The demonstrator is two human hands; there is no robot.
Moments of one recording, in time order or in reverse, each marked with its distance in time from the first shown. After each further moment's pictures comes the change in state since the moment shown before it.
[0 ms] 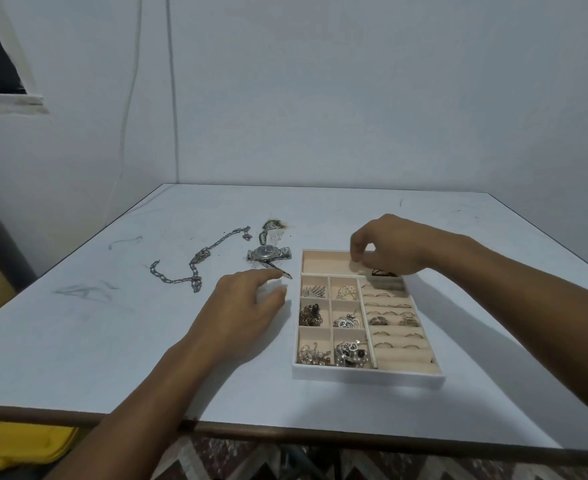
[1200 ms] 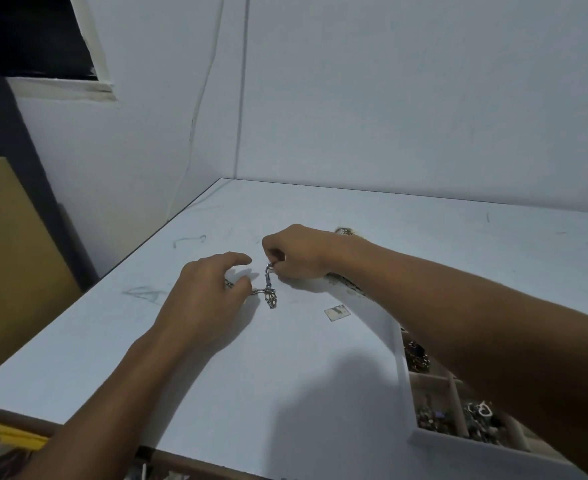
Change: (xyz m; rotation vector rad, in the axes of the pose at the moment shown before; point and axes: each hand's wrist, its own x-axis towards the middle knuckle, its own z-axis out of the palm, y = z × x) left_hand 0.025 -0.110 -0.078 0.064 0.166 -0.203; right_hand 0.165 -0.173 0.040 0.055 -0.048 -0.379
